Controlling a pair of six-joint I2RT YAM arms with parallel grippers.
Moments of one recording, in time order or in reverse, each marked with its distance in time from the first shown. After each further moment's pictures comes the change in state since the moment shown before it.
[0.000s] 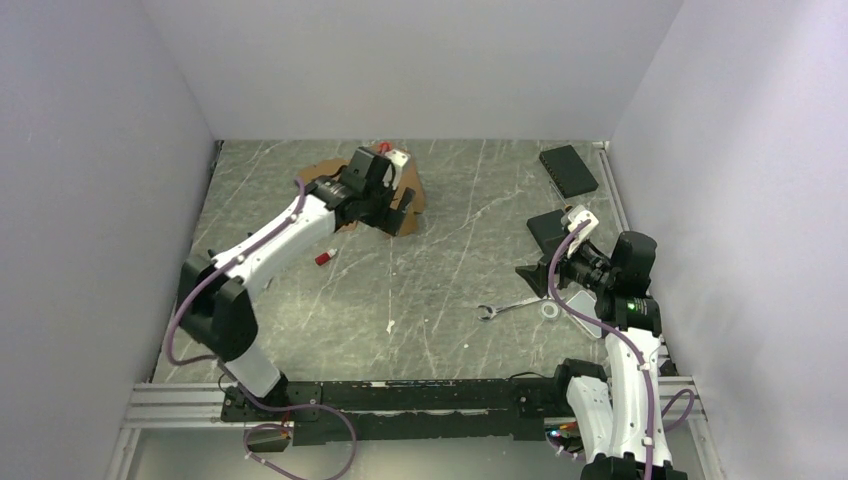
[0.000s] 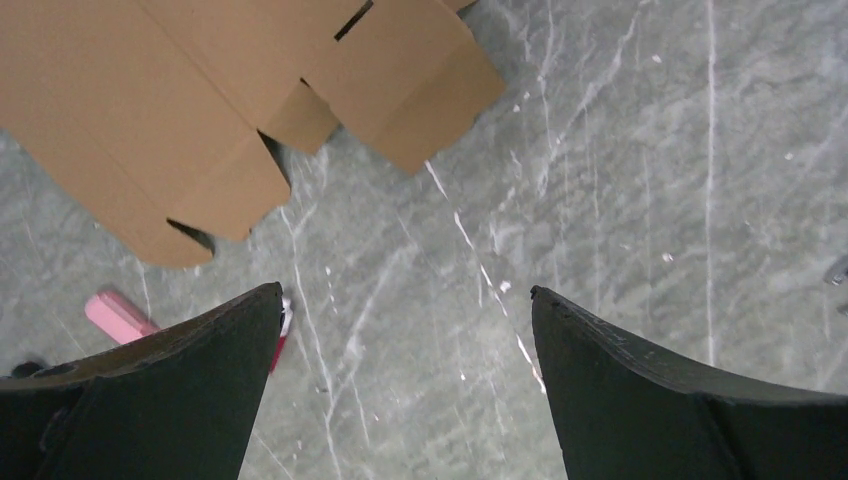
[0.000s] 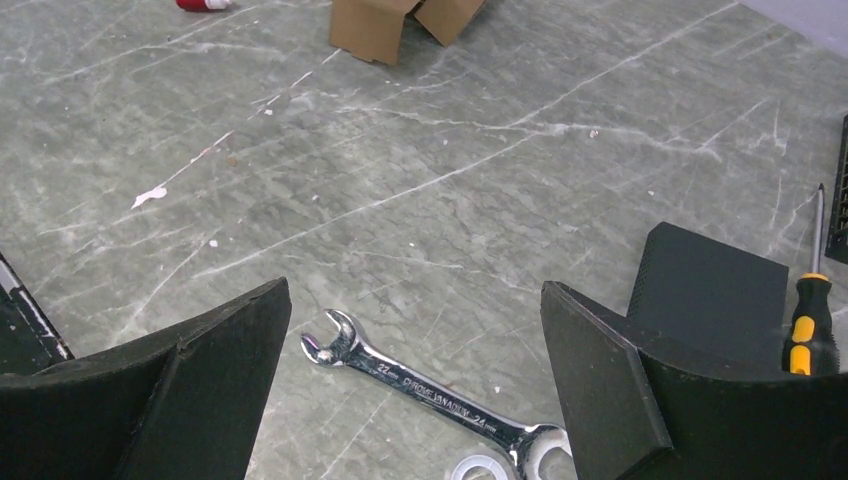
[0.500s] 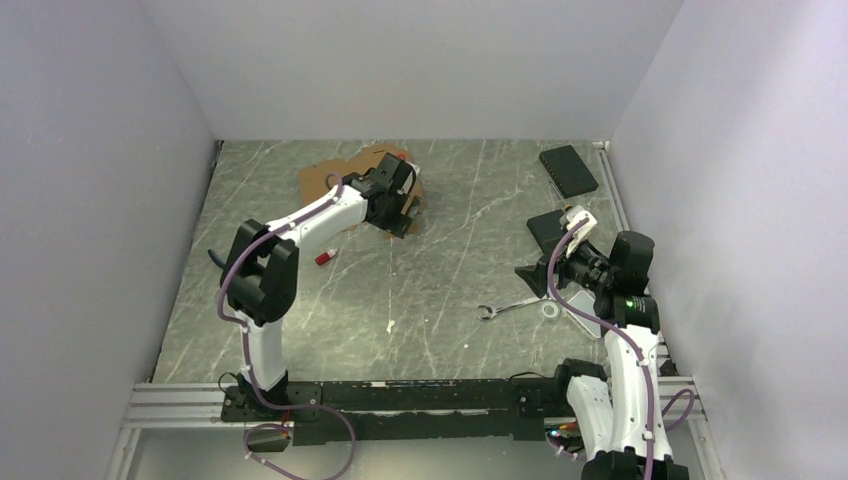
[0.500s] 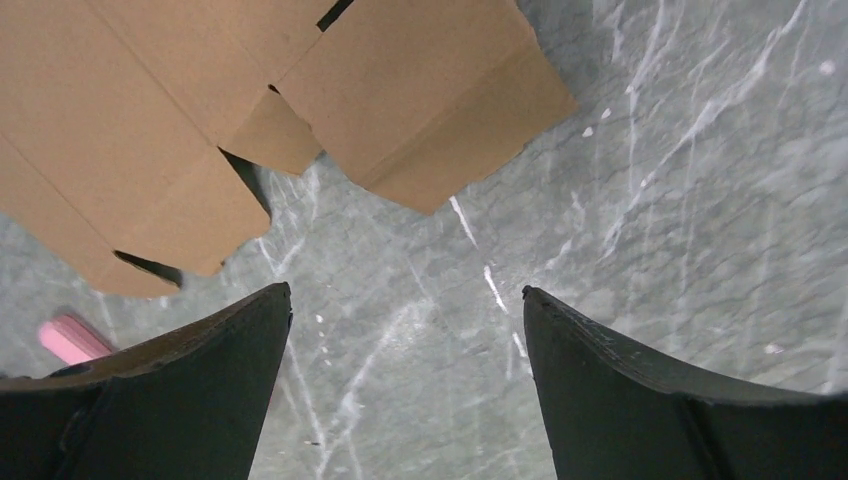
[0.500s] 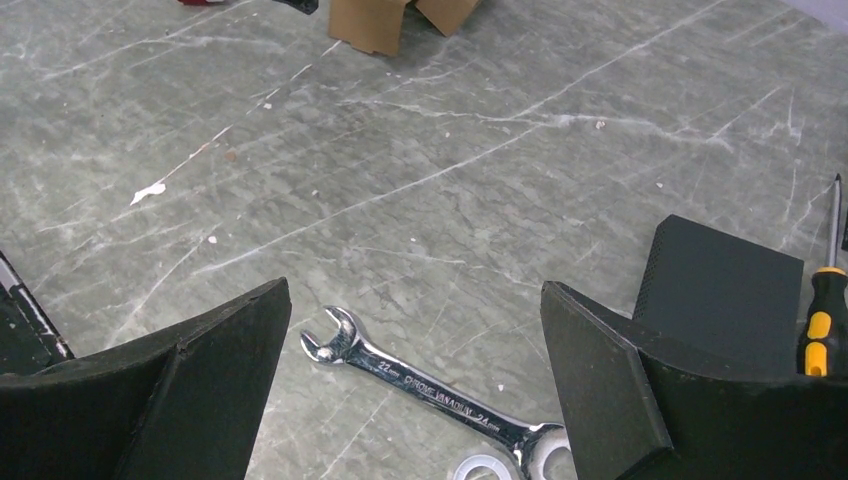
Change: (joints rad) left arm 0.000 0.328 0.135 0.010 -0.085 0.026; right arm 0.000 0.018 -0.016 0.015 0.000 -0.001
